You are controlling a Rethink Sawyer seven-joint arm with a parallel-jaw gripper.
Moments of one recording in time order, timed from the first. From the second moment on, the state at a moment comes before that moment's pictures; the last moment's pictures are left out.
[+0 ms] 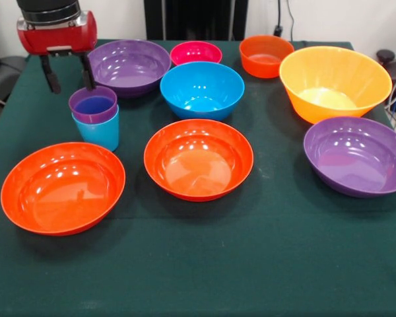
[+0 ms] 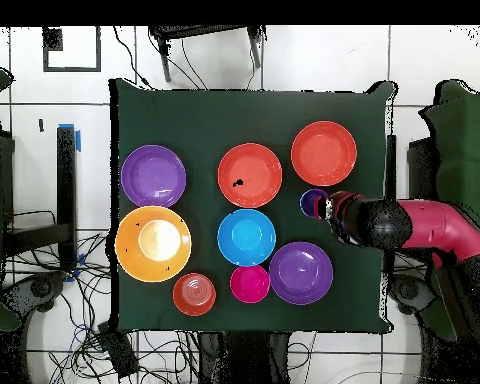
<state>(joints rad) -1.08 -0.60 0.75 1.69 -0.72 0.73 1.69</state>
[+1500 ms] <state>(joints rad) -1.05 -1.04 0.80 1.99 -0.55 0.67 1.69</state>
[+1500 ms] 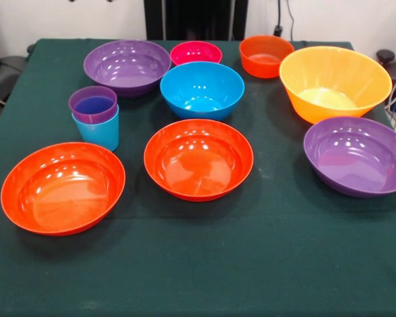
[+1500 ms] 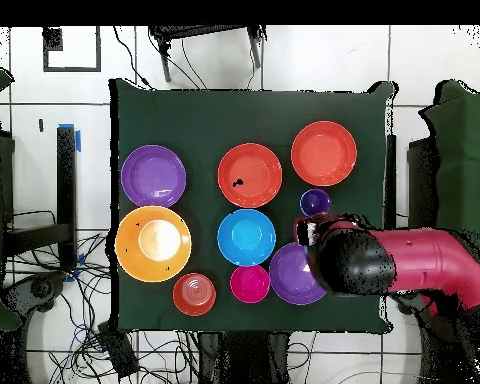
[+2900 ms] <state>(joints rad) -1.03 -0.94 0.38 2.22 -0.72 0.12 1.72</state>
